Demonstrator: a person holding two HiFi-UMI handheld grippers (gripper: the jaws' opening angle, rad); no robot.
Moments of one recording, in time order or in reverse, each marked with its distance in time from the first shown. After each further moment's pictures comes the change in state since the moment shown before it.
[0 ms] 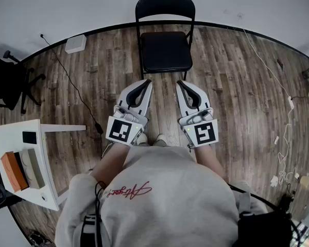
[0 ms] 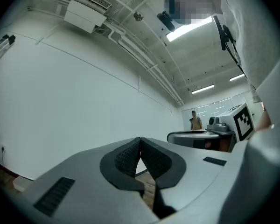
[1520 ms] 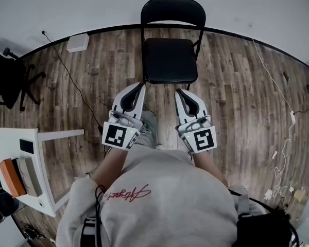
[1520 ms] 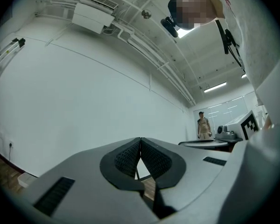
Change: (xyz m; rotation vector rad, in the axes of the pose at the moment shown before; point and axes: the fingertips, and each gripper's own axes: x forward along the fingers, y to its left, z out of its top) left arm 0.048 0.077 -0.024 -0.021 -0.012 0.125; right arm 0.068 -0.034 -0.052 0.117 -0.002 0.071
